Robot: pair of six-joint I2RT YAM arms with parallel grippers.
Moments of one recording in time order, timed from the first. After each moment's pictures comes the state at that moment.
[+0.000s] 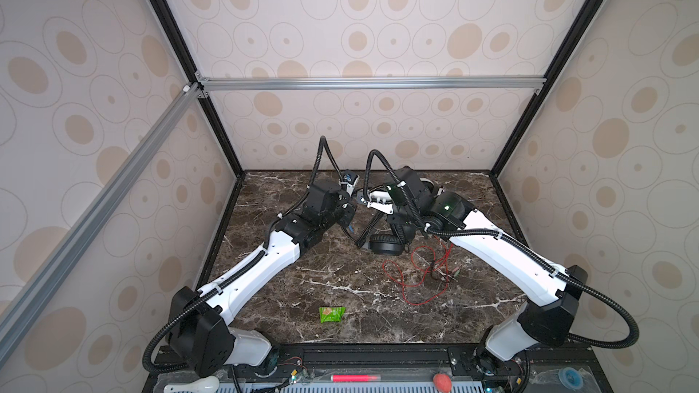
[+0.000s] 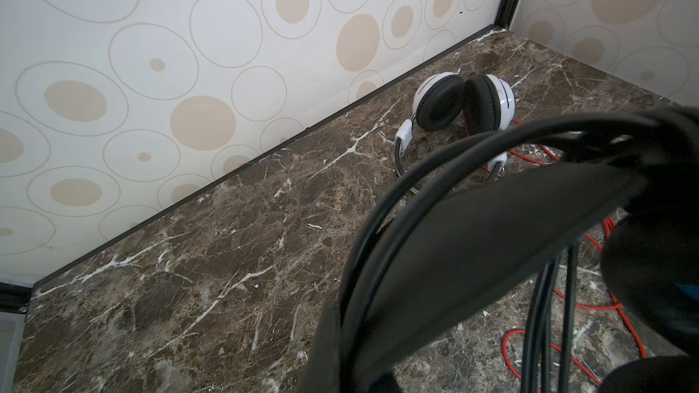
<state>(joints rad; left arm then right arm) -0.60 1.37 1.19 -0.30 -0.12 0.12 0.84 1.57 1.69 -0.84 0.52 -0.85</state>
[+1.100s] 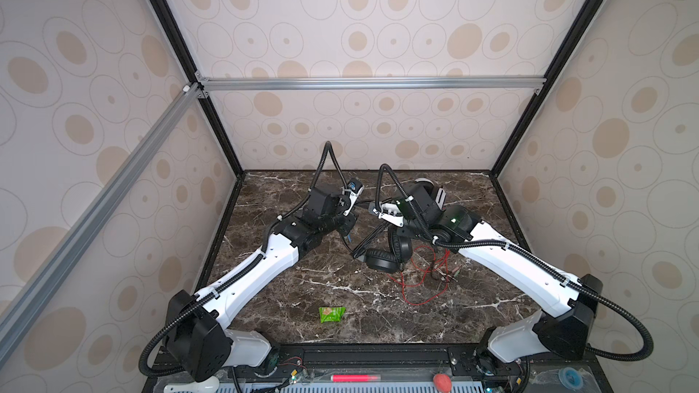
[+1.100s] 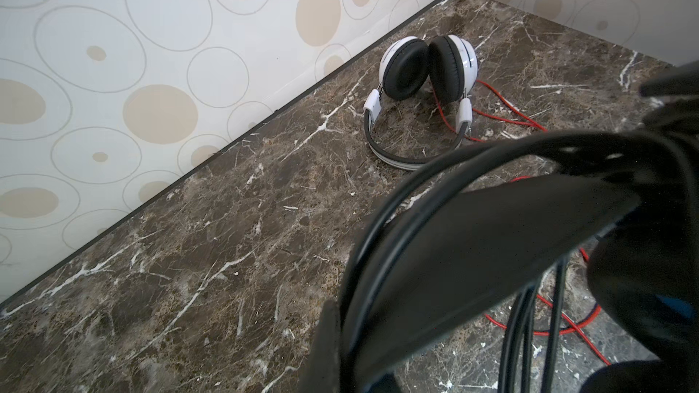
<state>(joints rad) -0.61 1.35 1.18 -0.39 -0.04 0.17 0.79 1.46 1.46 -0.83 0.52 -0.74</state>
